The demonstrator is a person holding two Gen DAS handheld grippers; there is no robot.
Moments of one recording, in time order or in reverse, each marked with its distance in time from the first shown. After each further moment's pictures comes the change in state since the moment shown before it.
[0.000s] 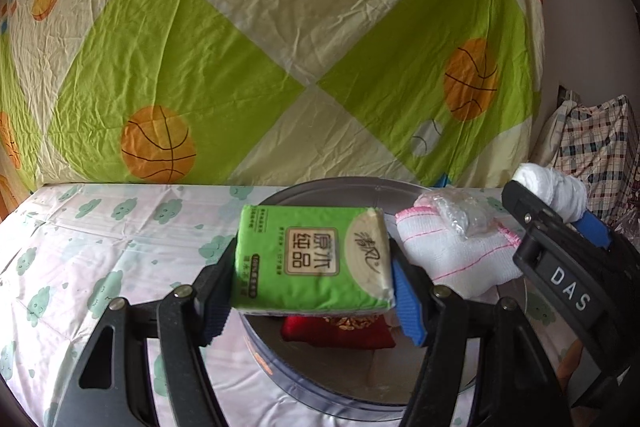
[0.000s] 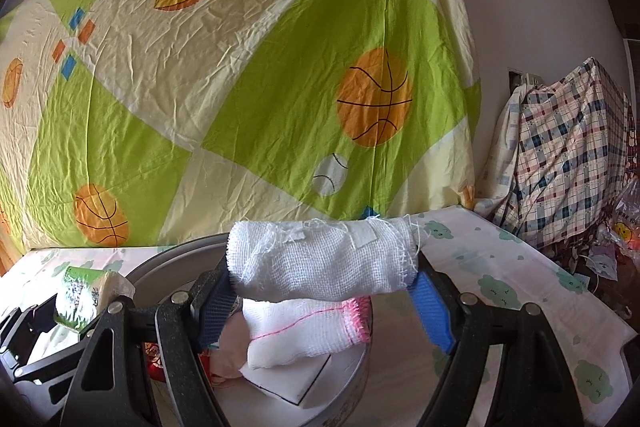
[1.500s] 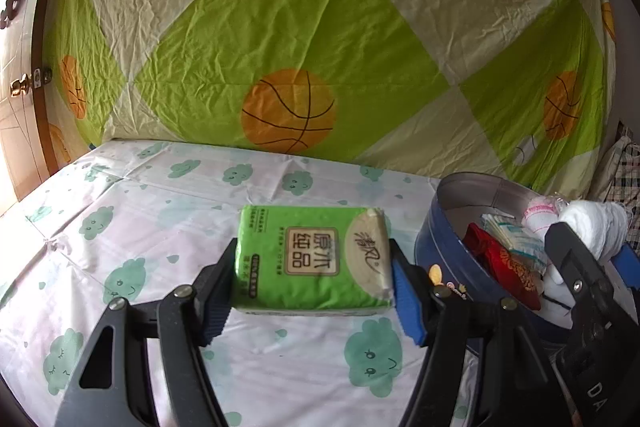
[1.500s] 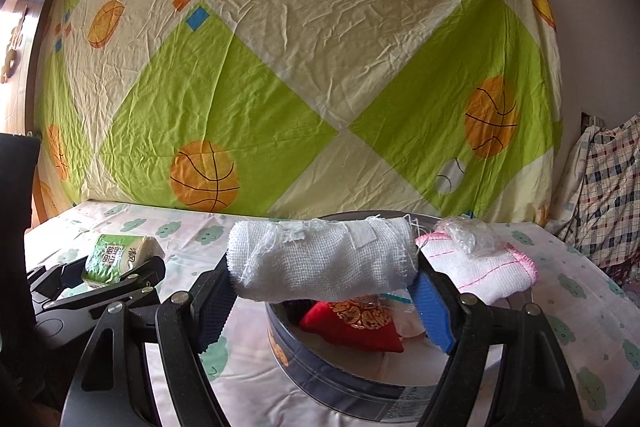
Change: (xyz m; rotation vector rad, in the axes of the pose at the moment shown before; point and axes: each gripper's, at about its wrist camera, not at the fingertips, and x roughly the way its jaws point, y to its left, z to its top) left arm -0.016 0.143 -0.026 -0.135 0.031 0.165; right arm -0.046 0.143 -0.045 -0.167 -0.029 0.177
